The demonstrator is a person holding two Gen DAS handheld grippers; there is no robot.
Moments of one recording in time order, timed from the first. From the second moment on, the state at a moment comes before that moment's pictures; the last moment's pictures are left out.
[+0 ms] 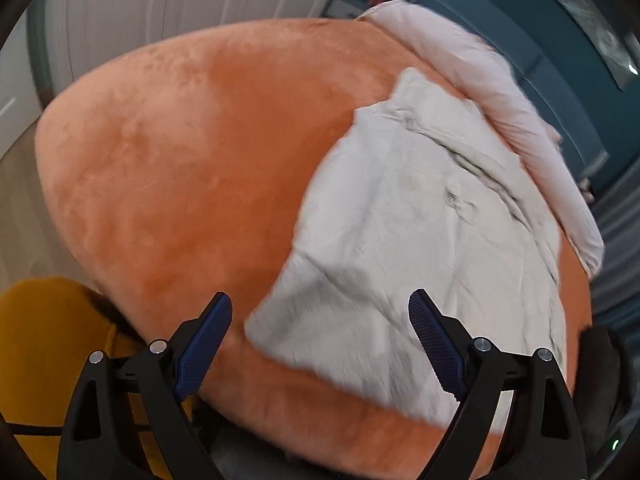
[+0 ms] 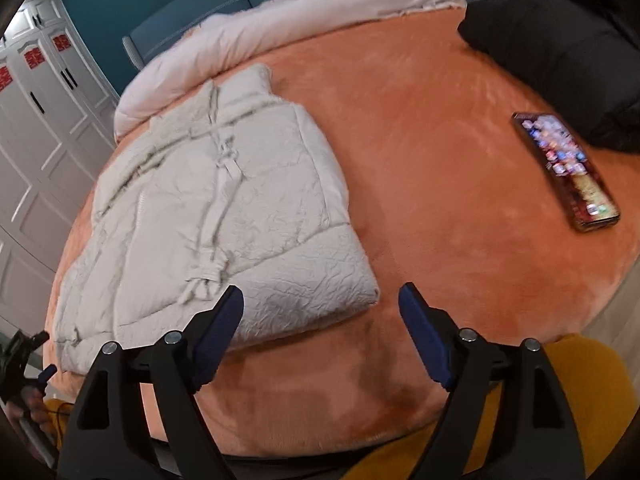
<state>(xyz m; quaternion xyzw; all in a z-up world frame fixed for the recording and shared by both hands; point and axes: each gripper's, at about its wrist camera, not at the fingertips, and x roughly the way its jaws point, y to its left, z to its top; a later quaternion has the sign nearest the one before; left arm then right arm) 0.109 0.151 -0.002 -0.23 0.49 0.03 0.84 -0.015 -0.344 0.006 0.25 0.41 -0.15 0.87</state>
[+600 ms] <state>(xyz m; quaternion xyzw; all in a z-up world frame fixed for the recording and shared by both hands) 0.121 0.128 0.010 -0.19 0.46 -0.06 0.87 0.008 -0.324 0.024 0.26 0.38 -0.07 0.88</state>
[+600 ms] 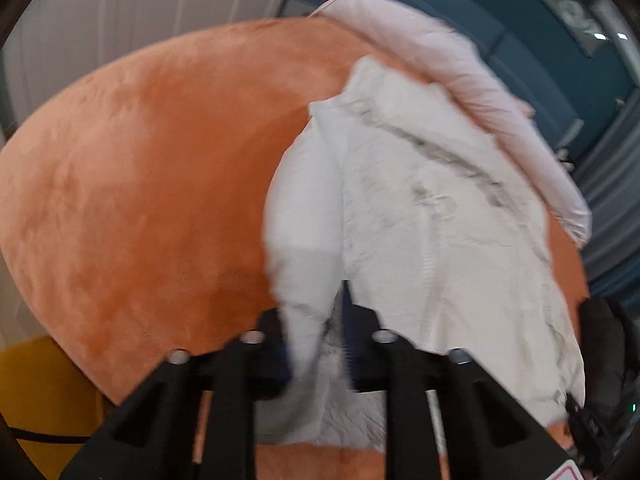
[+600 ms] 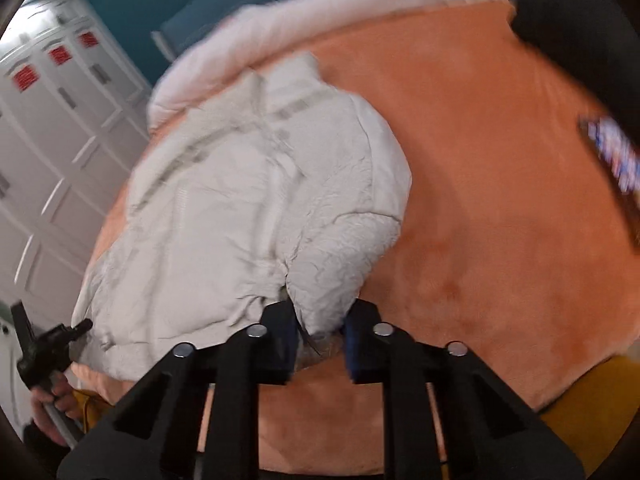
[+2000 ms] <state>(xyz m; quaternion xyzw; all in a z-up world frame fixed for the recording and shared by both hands) 0.275 0.106 0.083 -0.18 0.39 0.00 0.90 0.111 -0.347 0.144 0.23 0.18 -0.10 0.95</state>
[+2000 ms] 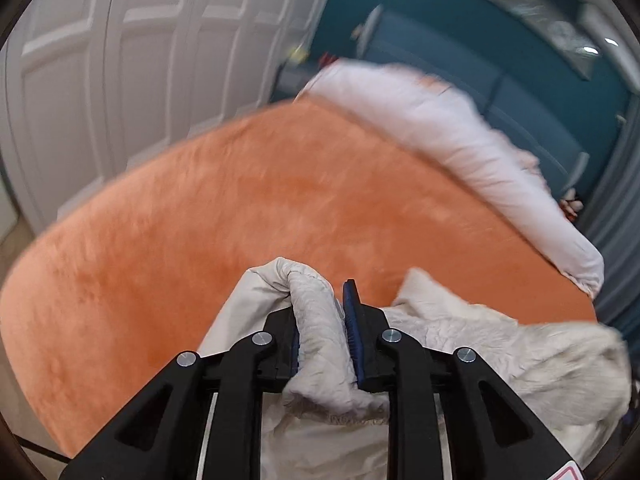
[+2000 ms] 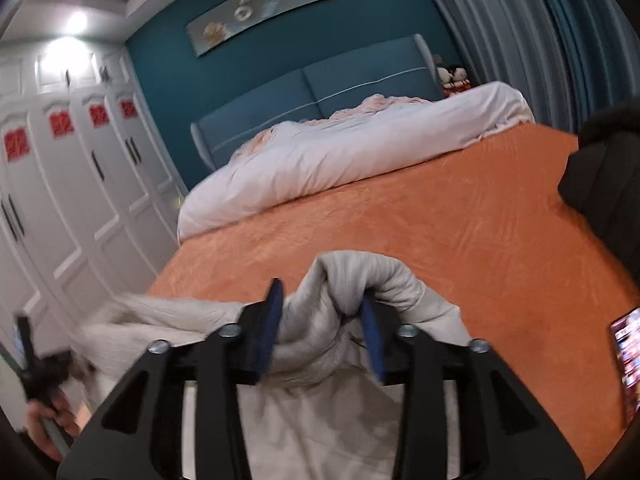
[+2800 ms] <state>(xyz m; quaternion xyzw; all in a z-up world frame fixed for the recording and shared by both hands) 0.238 0.182 0.112 -0.13 0.34 0.02 0.93 0.088 -0.319 0.067 0.11 0.33 -0.13 0.93</state>
